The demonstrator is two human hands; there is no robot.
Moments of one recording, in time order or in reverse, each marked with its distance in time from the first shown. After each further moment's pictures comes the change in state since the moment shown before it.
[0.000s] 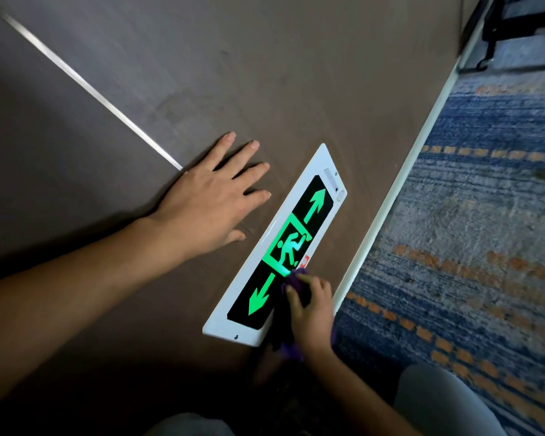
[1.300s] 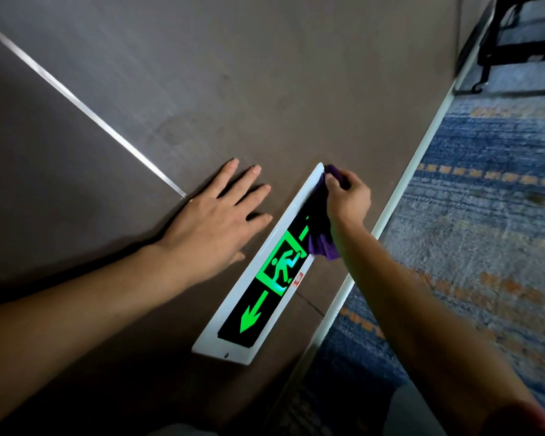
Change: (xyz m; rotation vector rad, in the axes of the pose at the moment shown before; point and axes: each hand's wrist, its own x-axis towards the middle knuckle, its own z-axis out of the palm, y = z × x) left_hand 0.006 0.014 0.004 -0.051 -0.011 -0.031; right_hand 0.197 -0.137 -0.062 0.202 0.237 0.029
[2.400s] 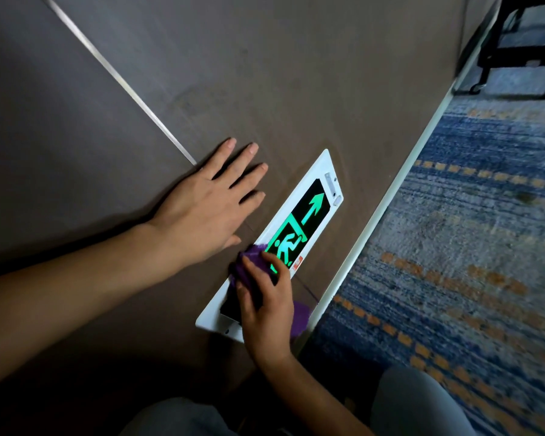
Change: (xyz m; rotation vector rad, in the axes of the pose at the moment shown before) left_hand -0.024 -0.002 0.006 0.161 -0.001 -0.016; right_hand -0.245 0.070 0.005 -0.080 -0.323 -0.411
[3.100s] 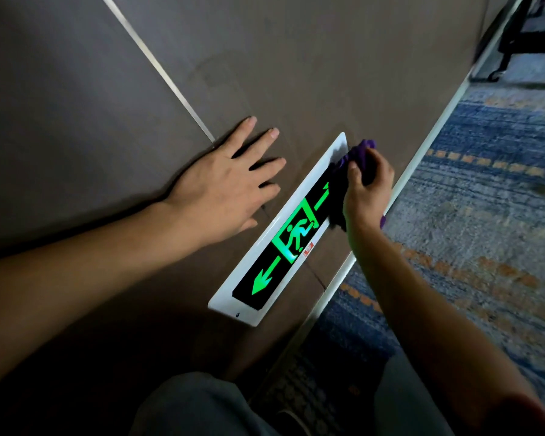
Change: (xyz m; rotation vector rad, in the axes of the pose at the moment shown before) left_hand 0.000 -0.003 0.001 -0.032 0.036 0.056; right_hand 0.186 0.036 -0.081 0.120 0.381 0.230
